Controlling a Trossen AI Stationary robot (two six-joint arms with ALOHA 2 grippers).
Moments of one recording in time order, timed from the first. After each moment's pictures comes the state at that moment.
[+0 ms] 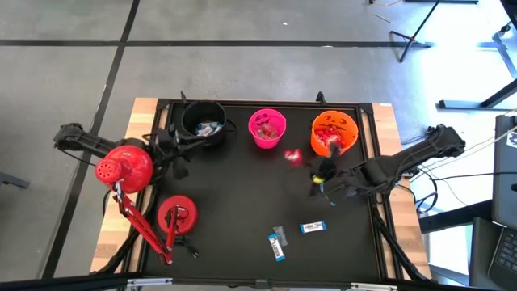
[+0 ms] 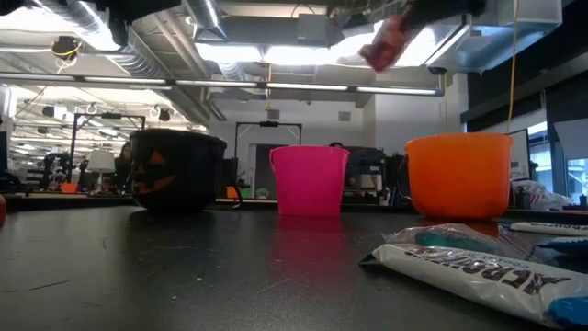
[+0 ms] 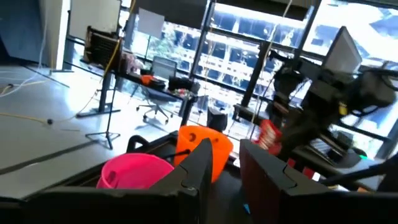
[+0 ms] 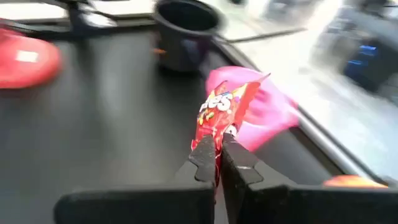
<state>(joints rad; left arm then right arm) -0.29 0.55 0.44 0.24 -0.72 -0.22 0.44 1.26 1.10 -0.66 0.86 0.51</state>
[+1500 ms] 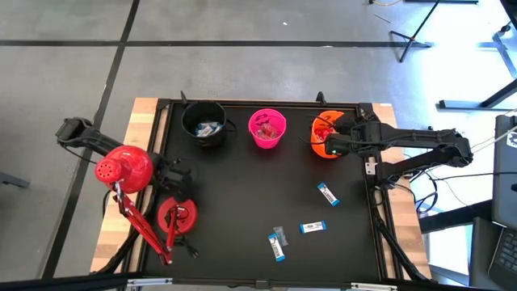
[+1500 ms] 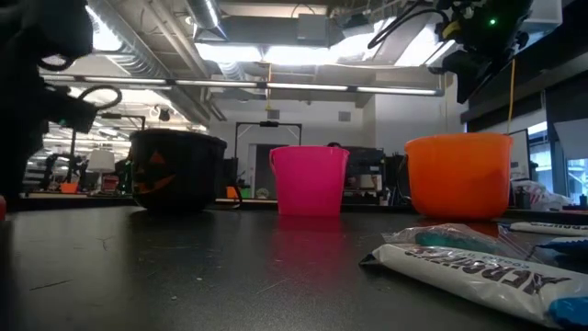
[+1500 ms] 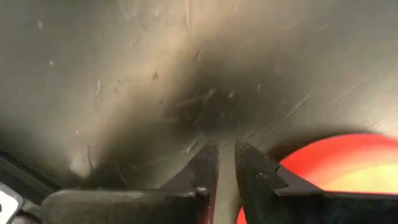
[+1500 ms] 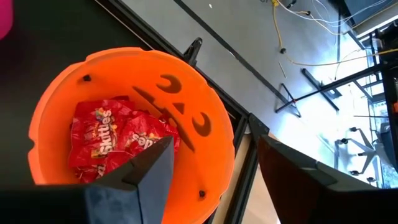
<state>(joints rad) -0.31 0.95 0.44 -0.93 -0.10 -1.04 -0.07 1.19 1.10 -1.40 0.85 0.75</state>
